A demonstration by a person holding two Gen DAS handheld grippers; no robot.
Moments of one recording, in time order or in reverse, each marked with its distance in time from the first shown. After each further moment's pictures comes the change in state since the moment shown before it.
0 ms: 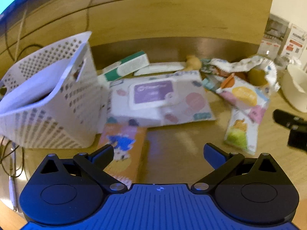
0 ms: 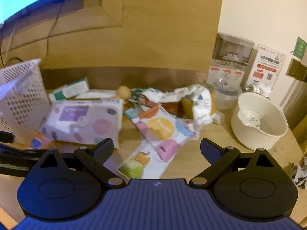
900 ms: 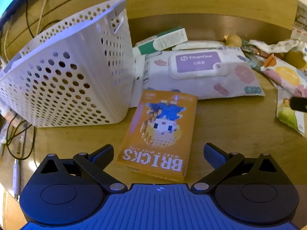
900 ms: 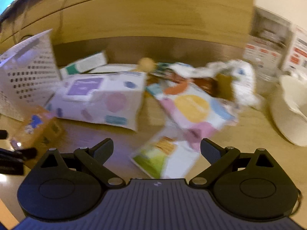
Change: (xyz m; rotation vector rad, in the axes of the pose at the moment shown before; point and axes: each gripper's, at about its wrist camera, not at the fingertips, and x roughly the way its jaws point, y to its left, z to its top) left arm 0.050 0.046 -0.049 -0.033 0.018 0.124; right arm 0.060 0.036 -0.013 -0.082 0.072 0.202
